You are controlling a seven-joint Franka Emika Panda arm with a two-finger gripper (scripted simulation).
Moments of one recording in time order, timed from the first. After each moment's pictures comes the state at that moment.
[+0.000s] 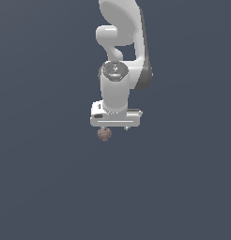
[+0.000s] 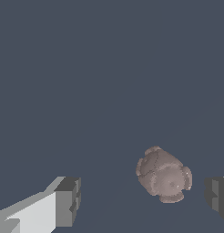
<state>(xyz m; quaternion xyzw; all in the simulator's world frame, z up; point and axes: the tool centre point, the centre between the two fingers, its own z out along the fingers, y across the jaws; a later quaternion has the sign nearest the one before) -0.010 -0.001 0.152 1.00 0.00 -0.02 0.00</state>
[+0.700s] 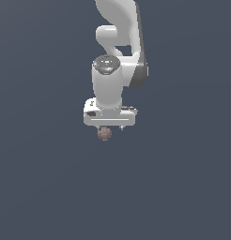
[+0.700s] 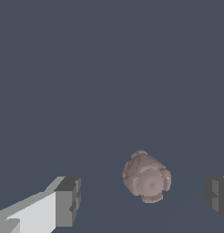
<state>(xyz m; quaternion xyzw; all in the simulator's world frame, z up) -0.002 -0.023 0.169 1.00 0.00 0.00 0.00</state>
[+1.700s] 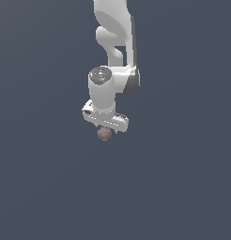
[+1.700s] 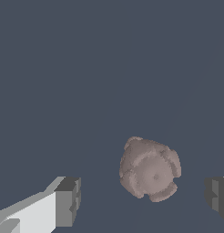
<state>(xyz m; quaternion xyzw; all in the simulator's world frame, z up) -0.031 -0.043 0.121 0.98 -0.18 0.00 0.00</state>
